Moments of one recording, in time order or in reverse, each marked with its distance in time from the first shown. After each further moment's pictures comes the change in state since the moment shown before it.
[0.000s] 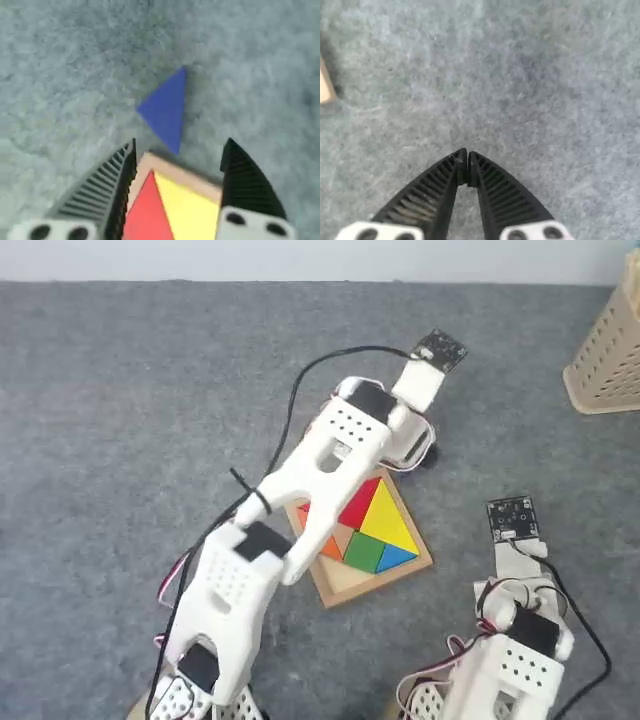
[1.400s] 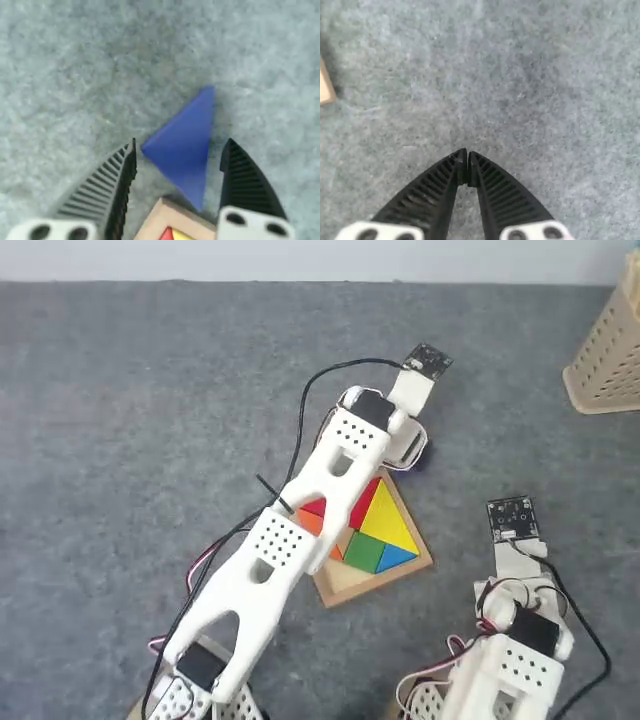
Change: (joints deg) left arm -2.3 38.1 -51.3 15.5 1.1; right arm 0.0 0.0 0.1 0.0 0.0
